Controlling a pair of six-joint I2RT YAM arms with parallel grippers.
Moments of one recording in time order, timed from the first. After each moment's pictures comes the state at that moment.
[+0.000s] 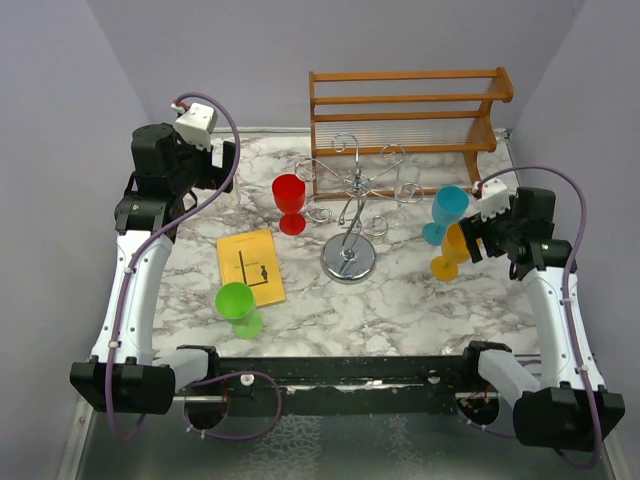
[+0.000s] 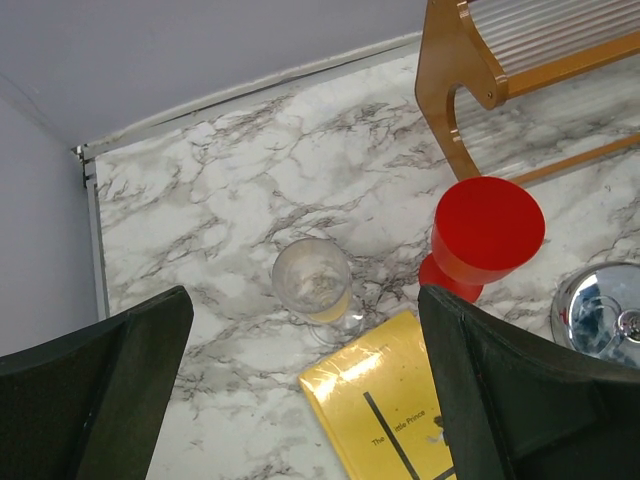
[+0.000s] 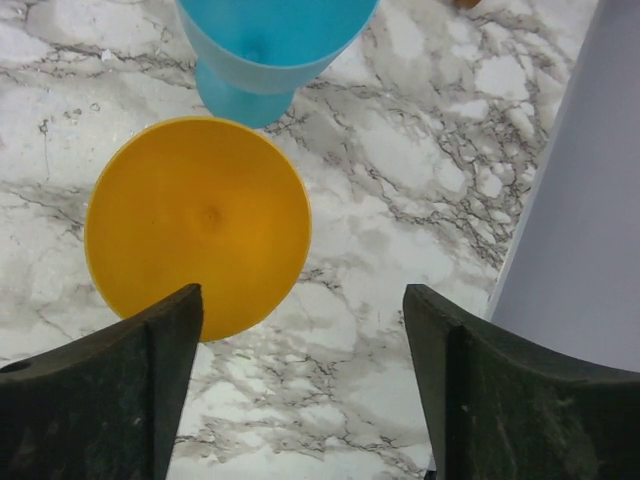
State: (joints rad) left arm -0.05 1.18 1.37 -0.54 0.20 0.16; right arm -0.11 0.95 0.96 -0.76 -0.14 -0.52
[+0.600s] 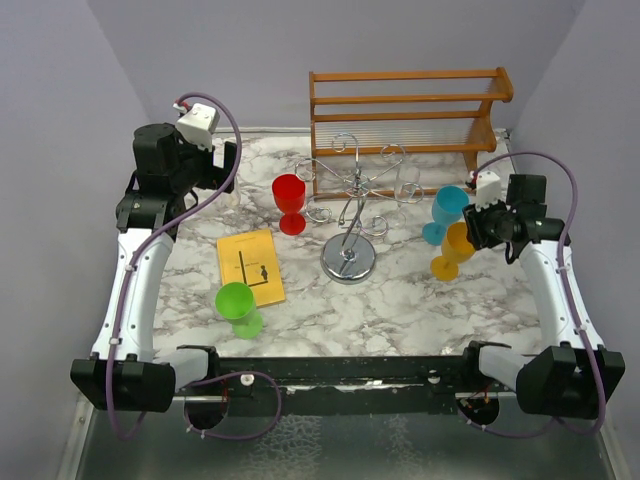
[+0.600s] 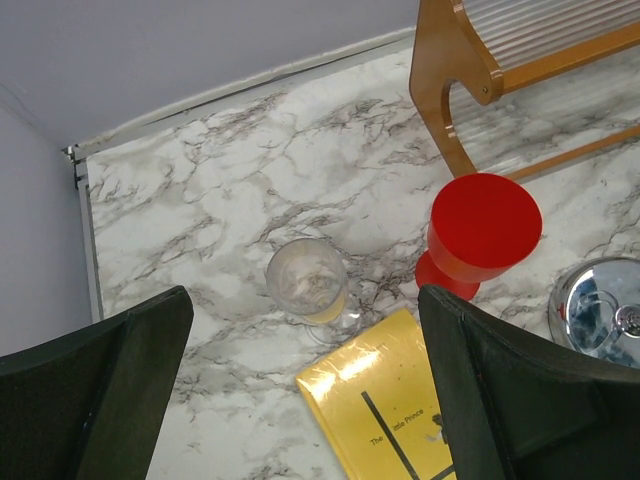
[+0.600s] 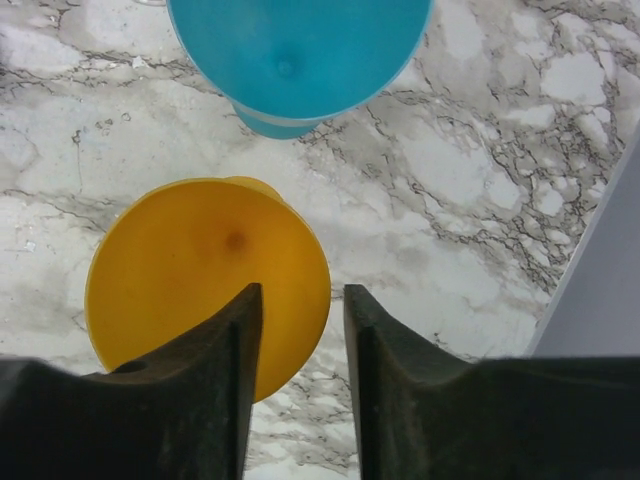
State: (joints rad) left arm -0.04 1.19 1.37 -0.54 0.21 0.16; right arm -0.11 1.14 1.03 -0.77 -0.20 -0.48
